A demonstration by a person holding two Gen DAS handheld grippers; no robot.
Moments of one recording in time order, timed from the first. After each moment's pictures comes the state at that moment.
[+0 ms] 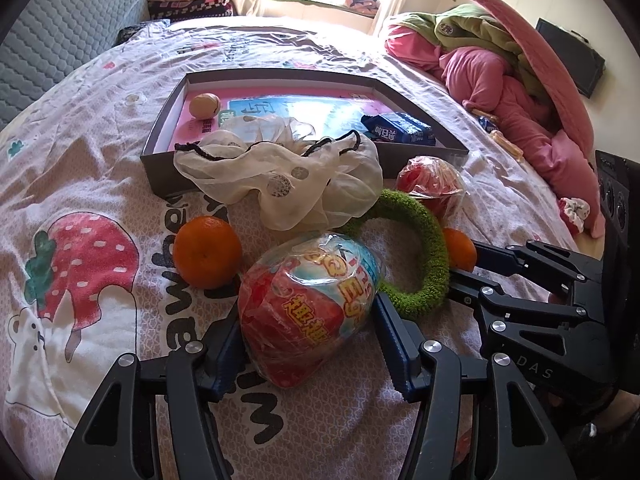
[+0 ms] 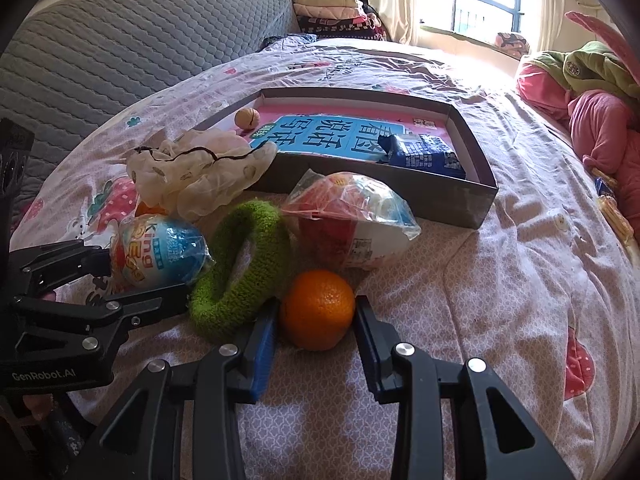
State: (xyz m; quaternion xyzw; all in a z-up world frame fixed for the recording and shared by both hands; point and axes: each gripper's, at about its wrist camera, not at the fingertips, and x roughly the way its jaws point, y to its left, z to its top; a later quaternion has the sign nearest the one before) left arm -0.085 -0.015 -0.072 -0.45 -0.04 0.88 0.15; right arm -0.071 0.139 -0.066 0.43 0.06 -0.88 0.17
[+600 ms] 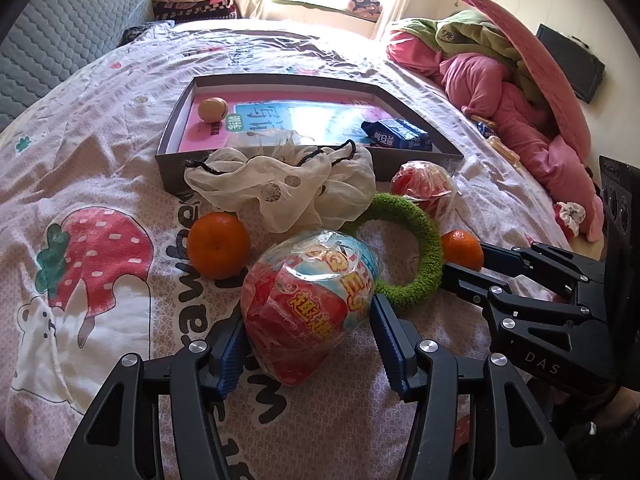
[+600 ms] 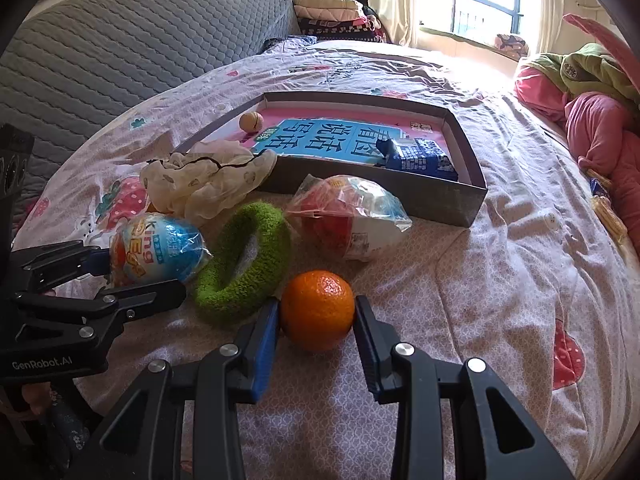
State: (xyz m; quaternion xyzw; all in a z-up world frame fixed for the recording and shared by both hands) left arm -0.073 -0.023 -0.062 -0.45 -0.05 0.88 0.15; right arm -0.058 0.141 -0.057 0.43 0.06 -0.89 0.17
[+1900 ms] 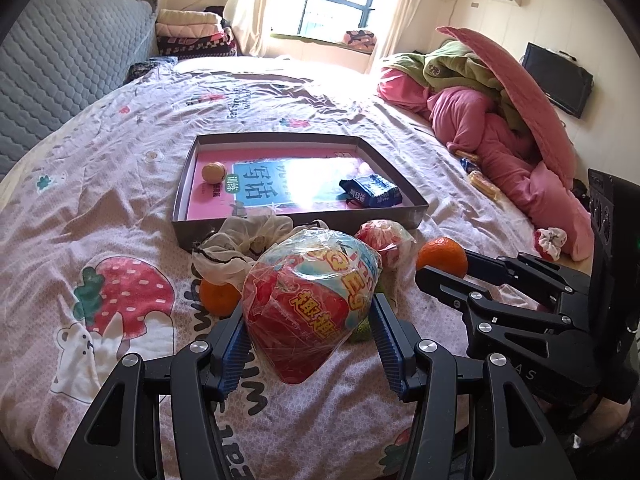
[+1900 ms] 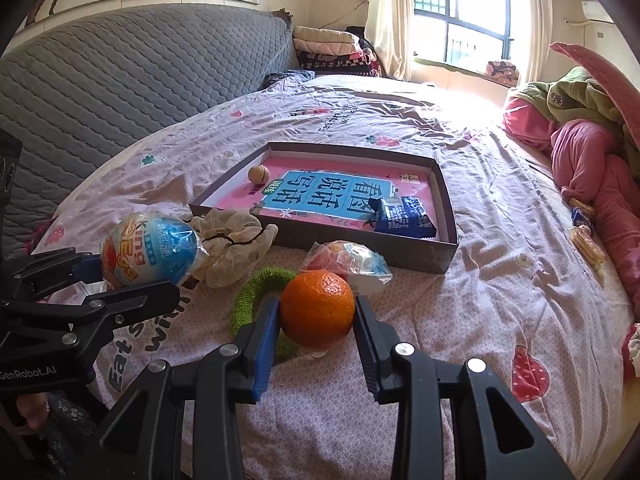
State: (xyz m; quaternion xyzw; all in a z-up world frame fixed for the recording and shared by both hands) left arm -0.047 -0.018 0.000 -0.39 -0.05 0.91 0.14; right arm -0.043 0.142 -0.007 0.37 0.05 -0.91 0.16
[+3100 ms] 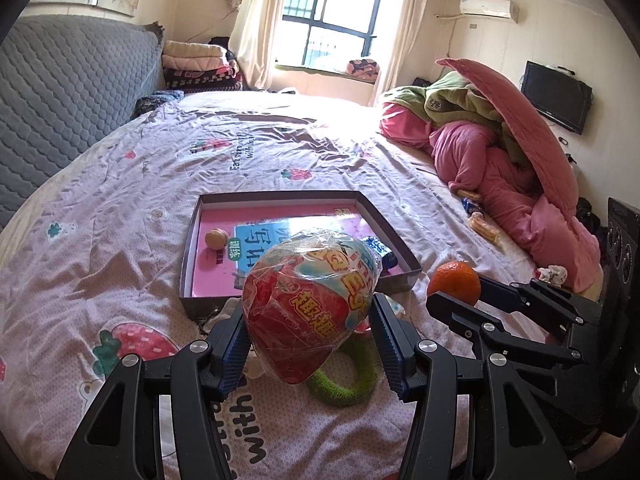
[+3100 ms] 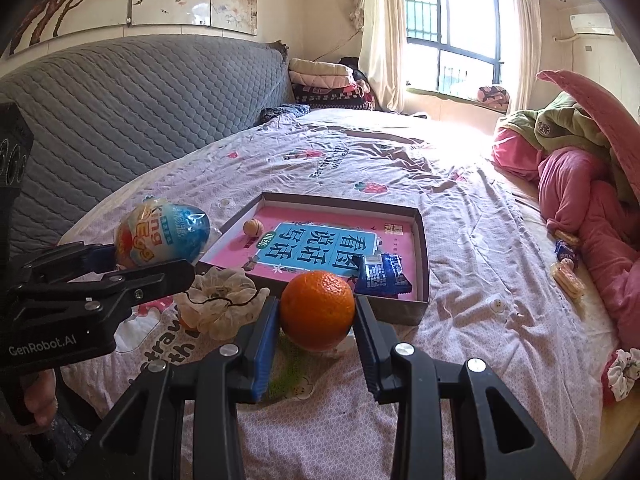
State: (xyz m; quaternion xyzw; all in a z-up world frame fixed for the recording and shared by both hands) left arm -0.069 -0.008 0.054 -0.34 -0.05 0.93 0.13; right arm -0.044 0.153 0.040 0.32 0.05 -0.93 0.16
